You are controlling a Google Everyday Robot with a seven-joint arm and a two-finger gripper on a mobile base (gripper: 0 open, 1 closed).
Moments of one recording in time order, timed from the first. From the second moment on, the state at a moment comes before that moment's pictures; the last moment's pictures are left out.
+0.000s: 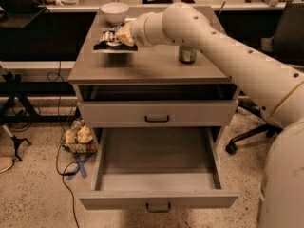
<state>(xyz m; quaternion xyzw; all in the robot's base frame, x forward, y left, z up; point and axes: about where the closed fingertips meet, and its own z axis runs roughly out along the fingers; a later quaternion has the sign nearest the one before) 0.773 0.095 0.910 -0.47 0.68 0.16 0.55</state>
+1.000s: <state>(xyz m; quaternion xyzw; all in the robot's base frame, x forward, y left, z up) 0.753 0.079 0.957 -0.52 0.60 0.16 0.58</state>
